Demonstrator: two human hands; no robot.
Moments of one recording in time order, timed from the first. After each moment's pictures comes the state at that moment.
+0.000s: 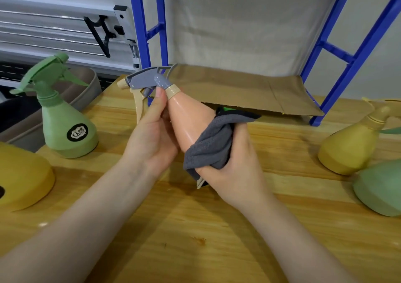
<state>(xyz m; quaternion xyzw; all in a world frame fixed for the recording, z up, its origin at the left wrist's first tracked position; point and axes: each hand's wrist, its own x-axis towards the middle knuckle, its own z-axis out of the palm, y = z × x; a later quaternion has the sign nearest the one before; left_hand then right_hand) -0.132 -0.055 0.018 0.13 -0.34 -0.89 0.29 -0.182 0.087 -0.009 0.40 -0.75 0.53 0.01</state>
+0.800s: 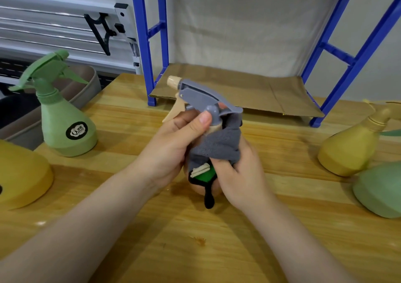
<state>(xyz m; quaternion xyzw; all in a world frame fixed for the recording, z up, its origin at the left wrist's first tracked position) -0.120 -0.037 0.013 0.02 -0.55 -0.82 0.17 -0.185 0.087 -0.010 0.42 -0.71 0.56 -0.02</state>
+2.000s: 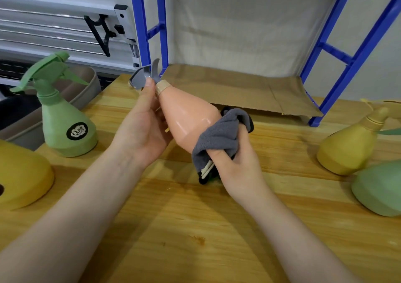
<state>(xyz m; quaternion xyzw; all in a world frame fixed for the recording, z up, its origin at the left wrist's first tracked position) -0.126 -0.075 0.029 0.20 -0.40 -0.86 0.24 -0.189 0.082 -0.011 0.34 -0.68 0.64 -0.11</state>
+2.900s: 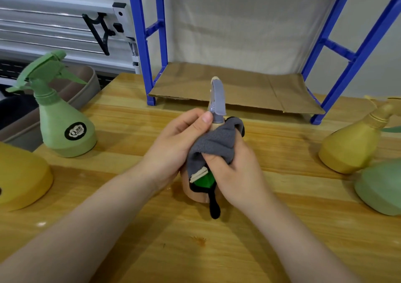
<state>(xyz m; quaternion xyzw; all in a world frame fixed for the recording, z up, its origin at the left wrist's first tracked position) -0.122 -0.034 0.011 0.06 -0.62 -0.76 0.17 -0.182 0.086 -0.008 0.38 -0.74 0.55 -0.06</state>
